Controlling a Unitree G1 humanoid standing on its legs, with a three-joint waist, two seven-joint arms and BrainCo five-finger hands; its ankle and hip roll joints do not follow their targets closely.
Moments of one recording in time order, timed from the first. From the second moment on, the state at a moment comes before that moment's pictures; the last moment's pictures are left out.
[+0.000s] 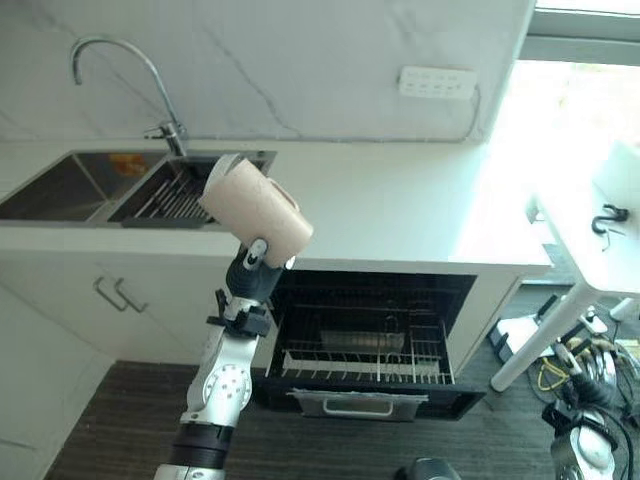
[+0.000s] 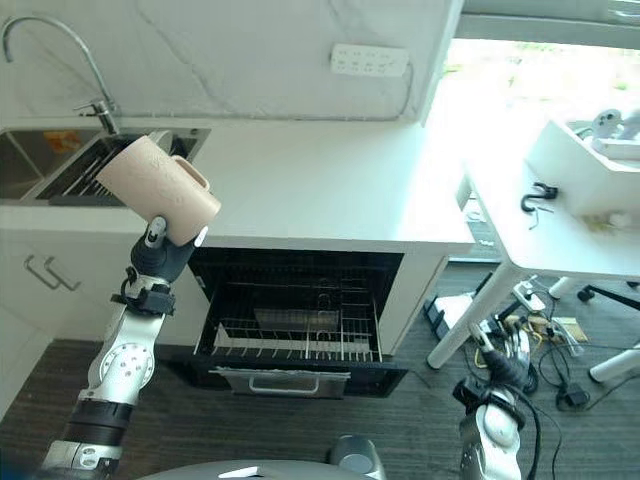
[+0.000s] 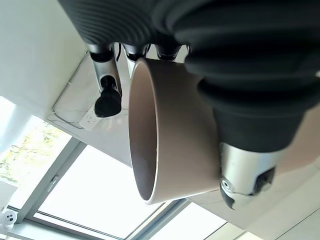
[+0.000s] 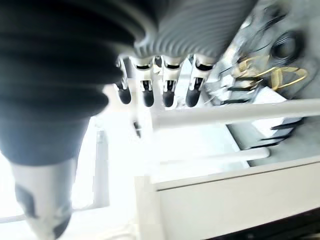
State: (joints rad) left arm -0.11 0.30 -0.02 0.02 -1.00 -0.16 -0.28; right arm 0.20 -0.25 -0.18 0.29 0.41 -0.33 -0.27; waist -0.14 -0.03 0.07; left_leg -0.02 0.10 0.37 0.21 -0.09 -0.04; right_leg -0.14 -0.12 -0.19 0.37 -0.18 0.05
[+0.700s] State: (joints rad) left arm -0.11 0.26 -0.10 0.13 -0.65 -0.48 0.07; right arm 0.04 -0.44 0.17 -0.23 0.28 -0.29 0.12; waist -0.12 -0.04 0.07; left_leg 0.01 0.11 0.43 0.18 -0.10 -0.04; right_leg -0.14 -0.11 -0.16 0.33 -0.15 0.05
